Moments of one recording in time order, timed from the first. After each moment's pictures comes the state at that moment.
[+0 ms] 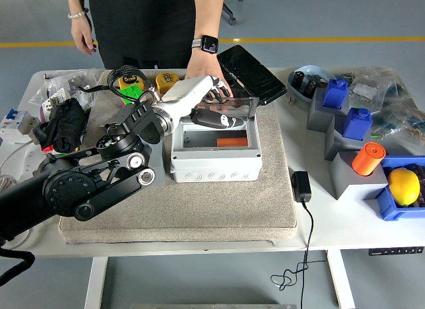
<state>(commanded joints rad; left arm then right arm) -0.84 0.21 -0.56 -1.33 1.63 0.14 0.48 0.06 -0.21 0.40 0.41 -0.63 -0.12 -0.06</state>
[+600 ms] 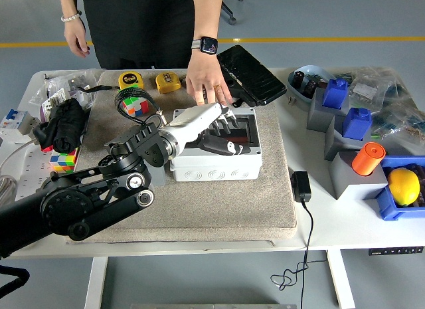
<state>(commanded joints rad) -0.77 0.21 -0.50 -1.38 1.55 0.14 0.46 0.06 -0.21 0.40 0.41 -0.64 -0.12 -0.06</state>
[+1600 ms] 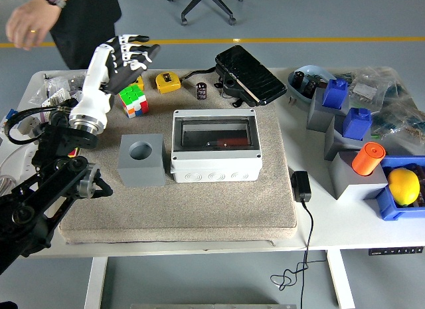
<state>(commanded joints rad) -0.43 0.25 -1.06 -1.38 1.09 0.49 -0.07 0.06 -0.21 0.39 0.40 -0.62 -0.12 -0.06</state>
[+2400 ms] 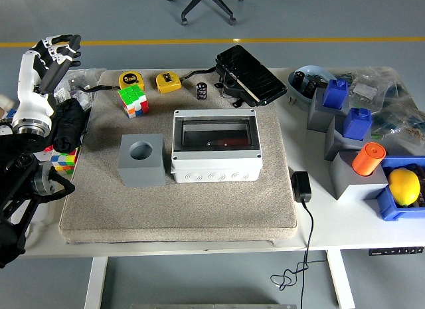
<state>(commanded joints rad) -0.35 0.28 -1.25 -1.36 0.98 0.45 -0.13 0.08 -0.21 0.38 0.38 -0.61 -0.12 -0.06</state>
